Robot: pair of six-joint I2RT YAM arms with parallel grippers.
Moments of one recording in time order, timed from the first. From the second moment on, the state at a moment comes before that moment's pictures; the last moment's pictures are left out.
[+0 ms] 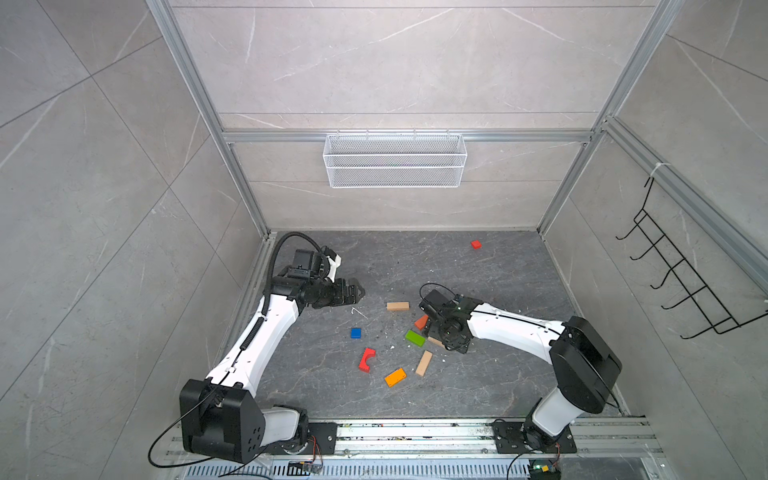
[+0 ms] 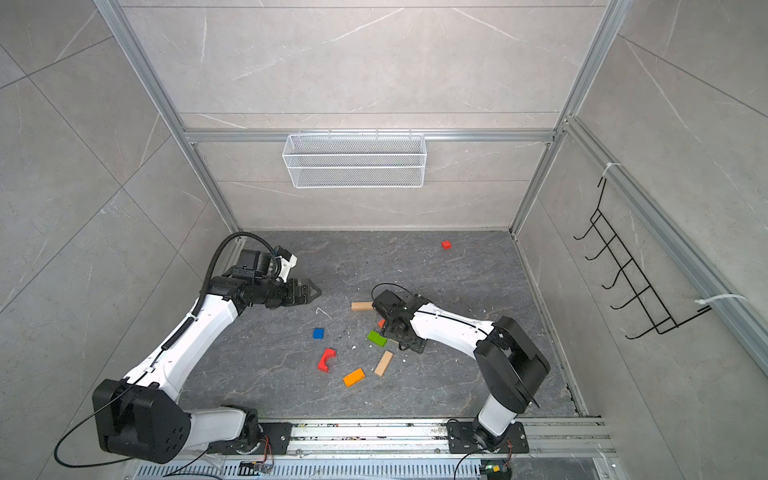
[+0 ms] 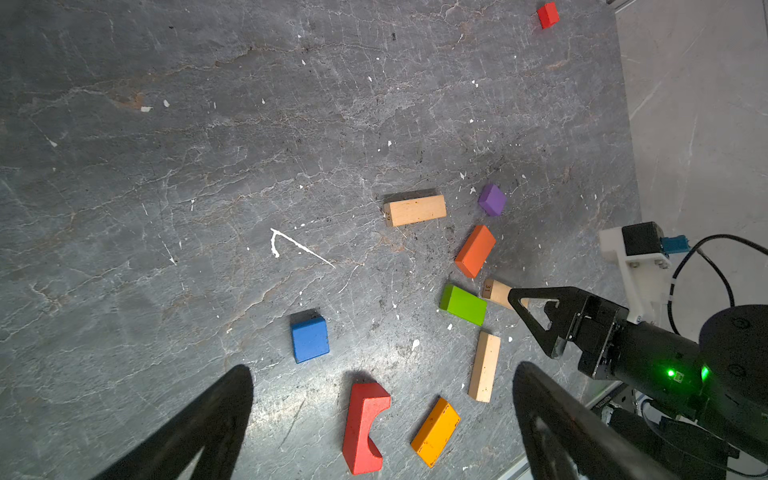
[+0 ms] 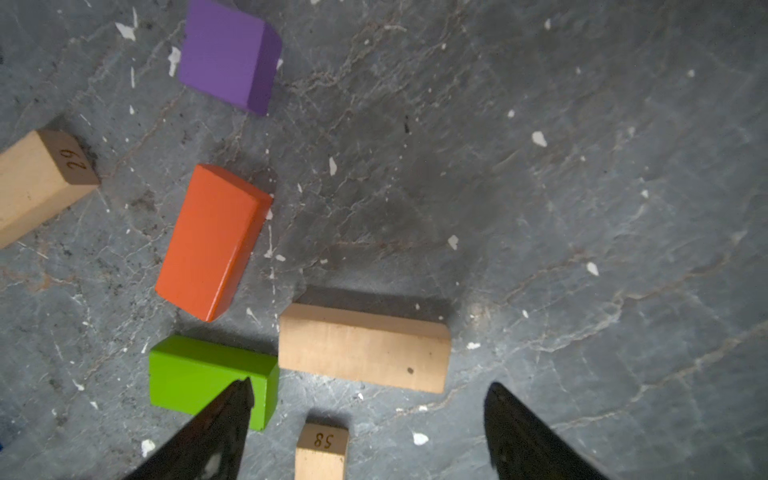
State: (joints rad) left arm -0.22 1.31 1.13 -0.78 0.40 -0.25; right arm 0.78 1.67 1.07 -0.75 0.20 1.18
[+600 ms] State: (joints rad) left arm -0.22 1.31 1.13 -0.78 0.40 -0.25; right arm 0.79 1.76 1.07 -0.71 0.22 1.23
